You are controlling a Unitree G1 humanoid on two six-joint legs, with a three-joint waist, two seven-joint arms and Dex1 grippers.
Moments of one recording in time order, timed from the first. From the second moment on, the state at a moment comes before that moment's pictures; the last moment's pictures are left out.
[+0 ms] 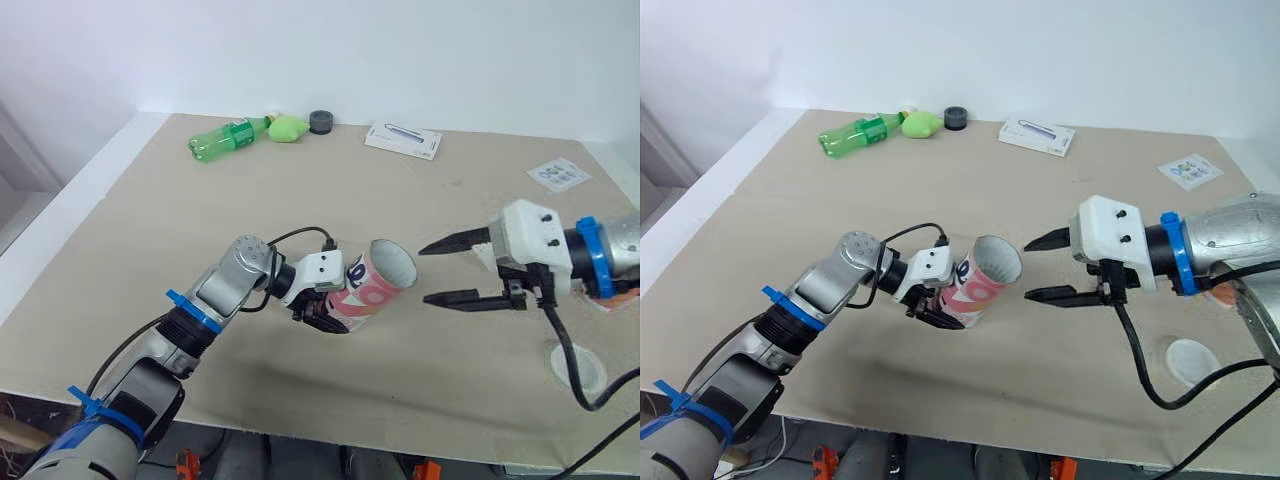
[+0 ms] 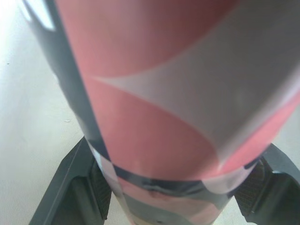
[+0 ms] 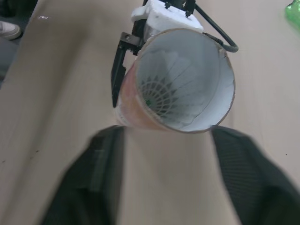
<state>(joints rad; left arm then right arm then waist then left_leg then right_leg) -0.81 0.36 -0.49 0.20 -0.07 0.42 -1.30 -0.46 -1.19 -0.08 -0.43 0.54 0.48 1.27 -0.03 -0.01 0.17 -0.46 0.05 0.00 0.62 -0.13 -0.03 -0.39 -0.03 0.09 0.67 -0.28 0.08</state>
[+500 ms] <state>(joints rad) -0.82 0.37 -0.50 0.21 -0.06 0.42 -1.29 -0.06 -1.04 -0.46 0.00 0.44 0.50 1.12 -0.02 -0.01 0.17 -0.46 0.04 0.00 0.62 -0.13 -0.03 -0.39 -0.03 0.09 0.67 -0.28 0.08</state>
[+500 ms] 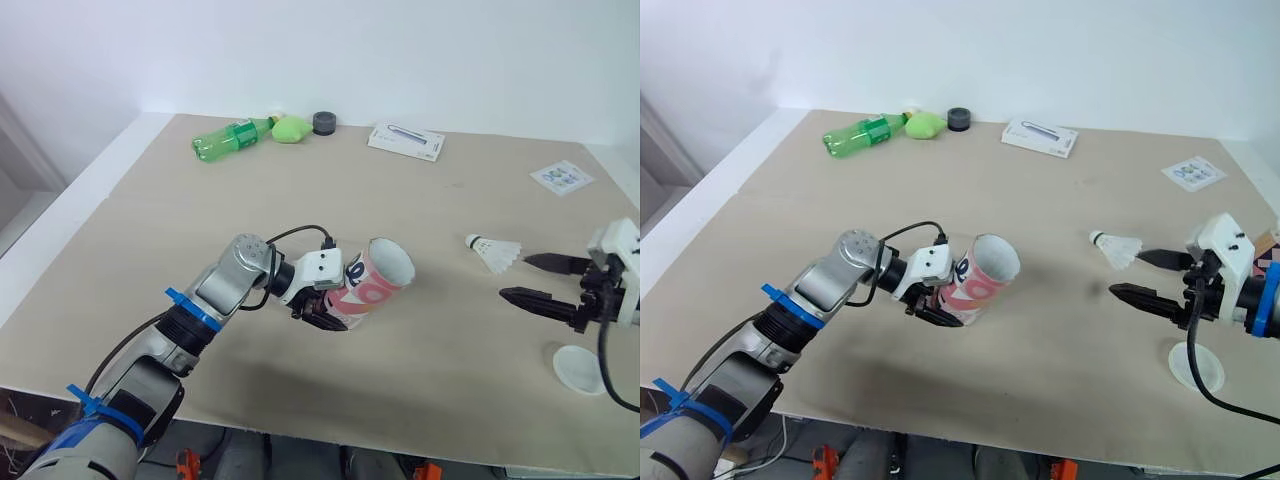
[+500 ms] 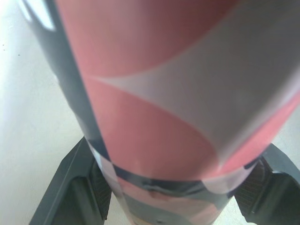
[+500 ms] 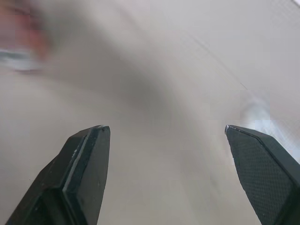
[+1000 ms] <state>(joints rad) -0.81 0.37 -0.49 0.19 -0.06 0.44 -1.29 -0.41 -0.89 -0.22 0.45 0.30 0.37 1.02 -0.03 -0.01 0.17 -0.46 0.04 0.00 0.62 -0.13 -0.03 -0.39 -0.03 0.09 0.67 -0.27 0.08</state>
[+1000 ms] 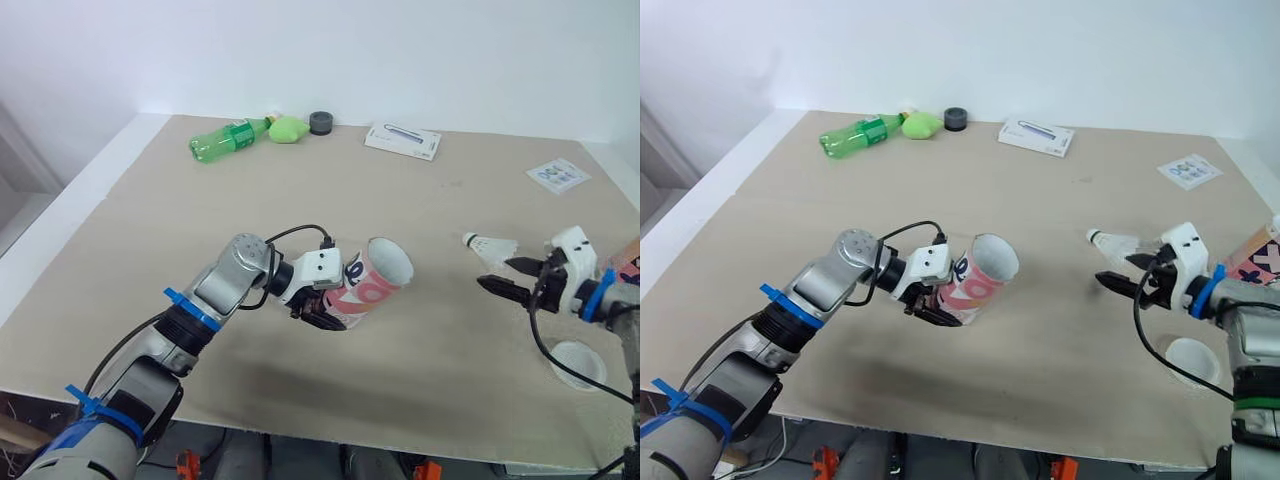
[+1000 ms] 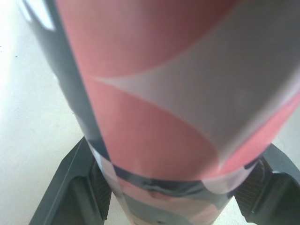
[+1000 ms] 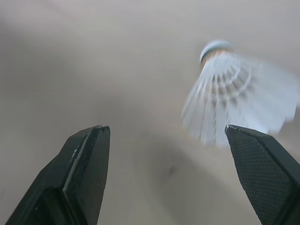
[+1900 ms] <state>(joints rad) -0.78 0.41 -0.49 0.10 -0.08 0.51 -1.26 -0.53 -0.83 -0.17 0.51 0.28 0.33 1.04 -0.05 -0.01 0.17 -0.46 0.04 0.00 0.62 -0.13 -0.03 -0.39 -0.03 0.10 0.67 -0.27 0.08</state>
